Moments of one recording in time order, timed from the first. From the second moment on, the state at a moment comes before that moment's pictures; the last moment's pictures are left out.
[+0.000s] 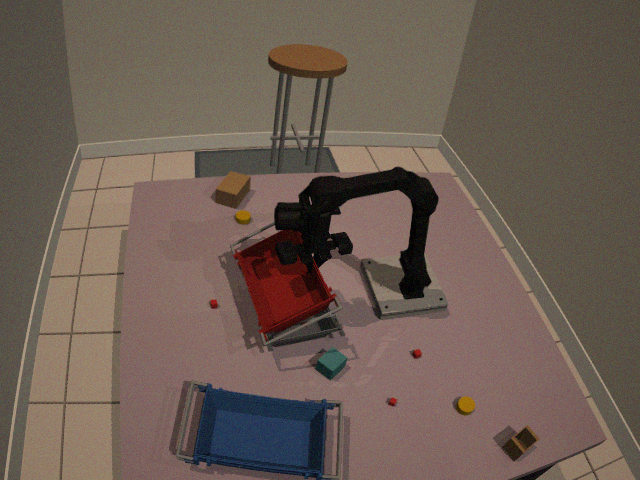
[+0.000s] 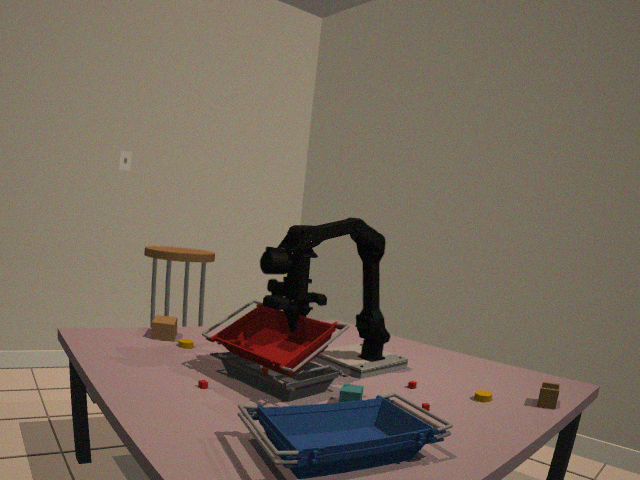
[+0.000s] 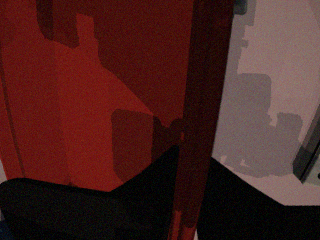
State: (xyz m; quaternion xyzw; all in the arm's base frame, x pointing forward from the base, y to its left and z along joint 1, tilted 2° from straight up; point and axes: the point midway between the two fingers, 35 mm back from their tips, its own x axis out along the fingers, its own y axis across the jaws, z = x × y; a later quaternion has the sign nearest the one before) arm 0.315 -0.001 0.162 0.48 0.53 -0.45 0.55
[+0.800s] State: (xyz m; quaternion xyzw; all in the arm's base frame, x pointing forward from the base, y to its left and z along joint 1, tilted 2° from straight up) arm 0.307 -0.002 0.150 0.48 0.52 -0.44 0.55
